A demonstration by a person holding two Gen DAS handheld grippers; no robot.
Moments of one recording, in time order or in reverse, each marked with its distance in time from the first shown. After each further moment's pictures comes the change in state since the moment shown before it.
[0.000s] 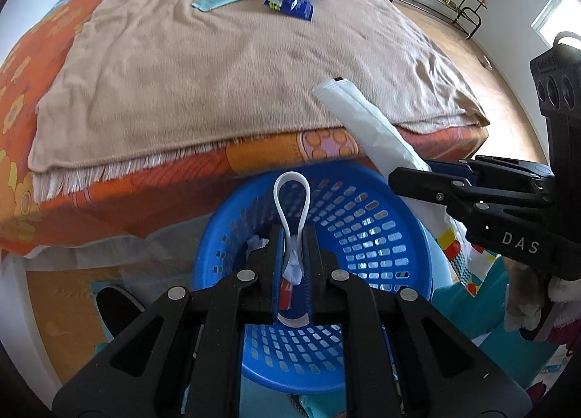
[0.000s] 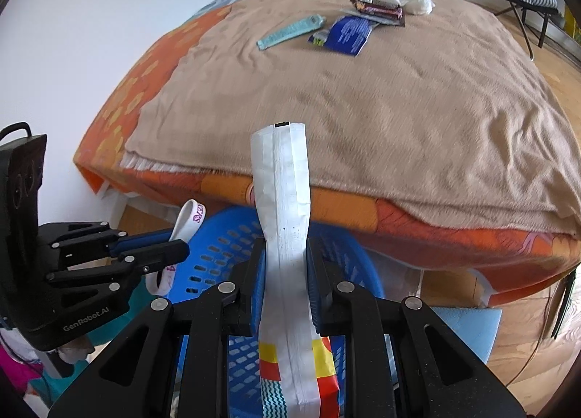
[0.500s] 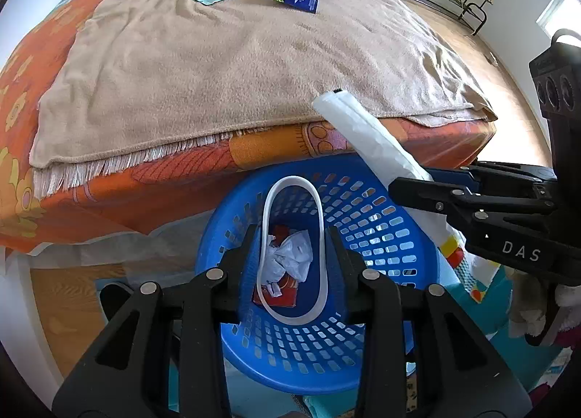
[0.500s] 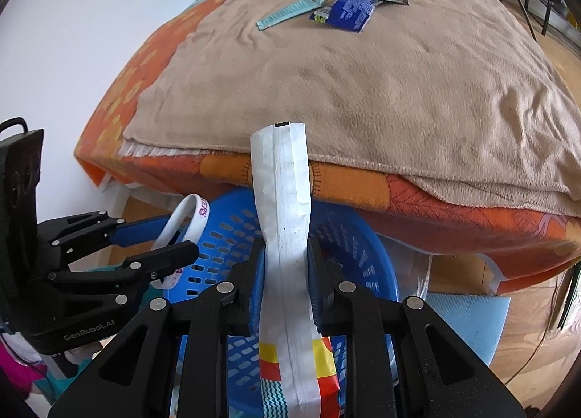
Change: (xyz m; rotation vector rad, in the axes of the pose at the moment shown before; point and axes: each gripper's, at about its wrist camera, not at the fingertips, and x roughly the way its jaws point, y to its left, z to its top) left arm 0.006 -0.001 -0.001 -0.001 0.013 0.029; right arm 0.010 -0.003 -0.005 0.028 0.049 0.016
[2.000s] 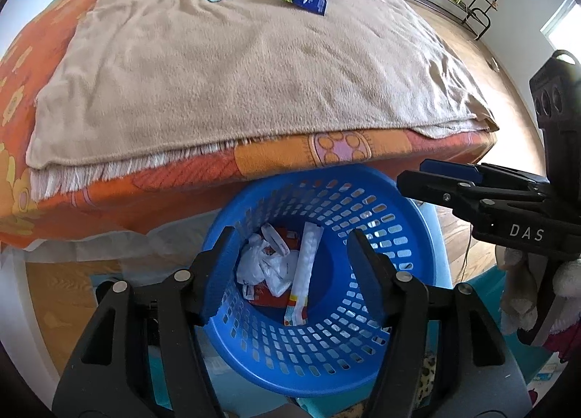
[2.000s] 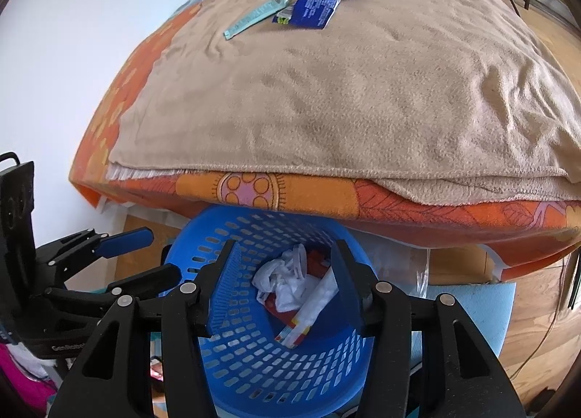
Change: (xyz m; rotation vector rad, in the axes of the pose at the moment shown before) left arm 0.001 0.006 0.012 -0.034 0.015 -0.015; right arm -0.001 -0.026 0.007 0.096 -0.019 0.002
